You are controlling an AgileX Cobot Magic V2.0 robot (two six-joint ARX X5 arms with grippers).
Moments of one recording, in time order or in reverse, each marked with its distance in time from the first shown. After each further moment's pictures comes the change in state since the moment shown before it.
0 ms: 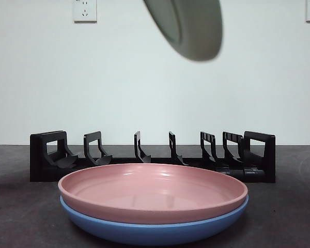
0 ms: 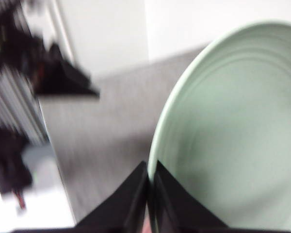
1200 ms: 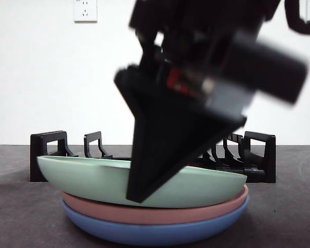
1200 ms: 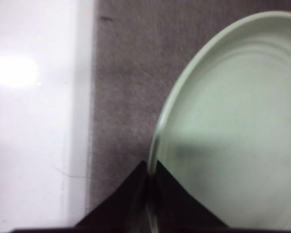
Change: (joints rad) left arm 0.000 0.000 0.000 0.000 0.000 -0.004; right arm 0.126 0.526 -0.005 -0.293 0.060 -0.425
